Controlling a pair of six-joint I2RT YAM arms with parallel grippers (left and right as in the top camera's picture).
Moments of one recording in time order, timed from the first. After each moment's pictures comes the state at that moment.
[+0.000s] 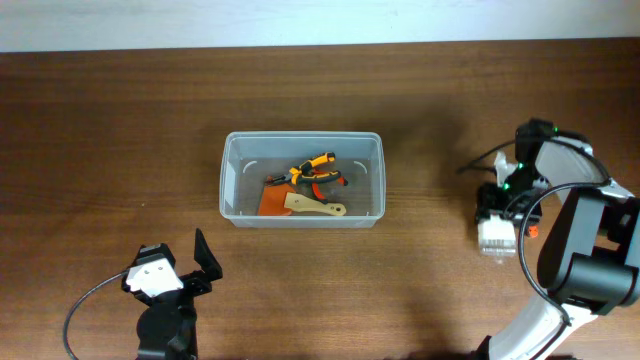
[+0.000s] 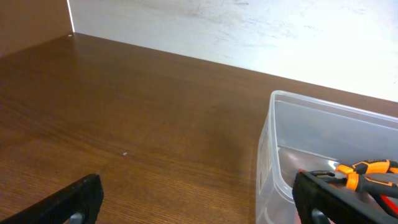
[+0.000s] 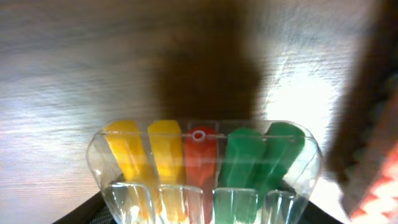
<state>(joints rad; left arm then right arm) -0.13 0.02 0.10 -0.29 -0.33 -0.22 -0.27 1.98 1.36 -1.12 -0.03 -0.13</state>
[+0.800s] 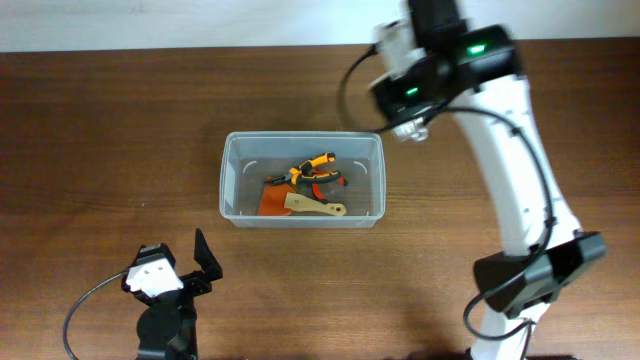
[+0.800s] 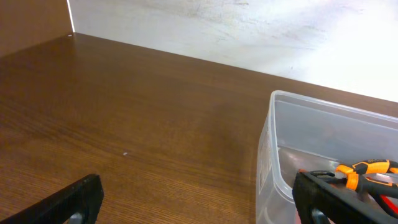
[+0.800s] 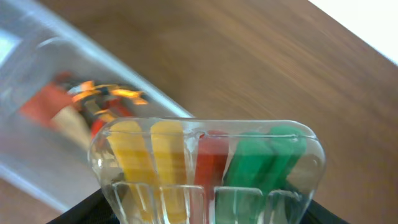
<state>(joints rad) -0.13 0.02 0.10 -0.29 -0.33 -0.22 0.35 1.99 2.26 -1.37 -0.03 -0.28</state>
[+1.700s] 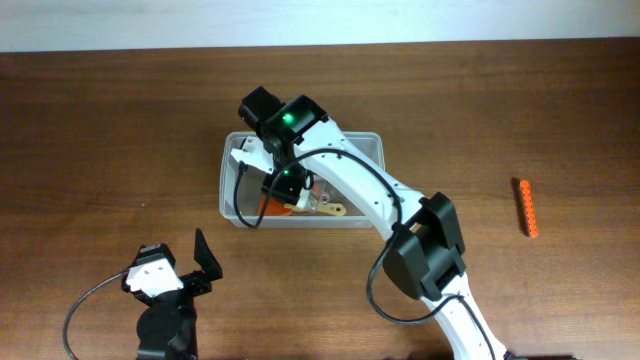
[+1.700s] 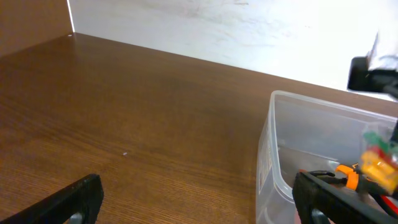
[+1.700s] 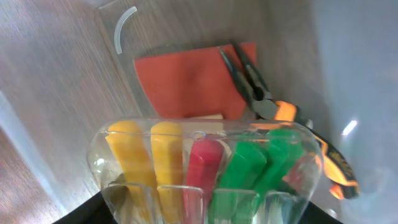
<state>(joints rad) -0.13 0.02 0.10 -0.29 -0.33 -0.22 0.73 2.36 2.26 -1.35 -0.09 -0.47</state>
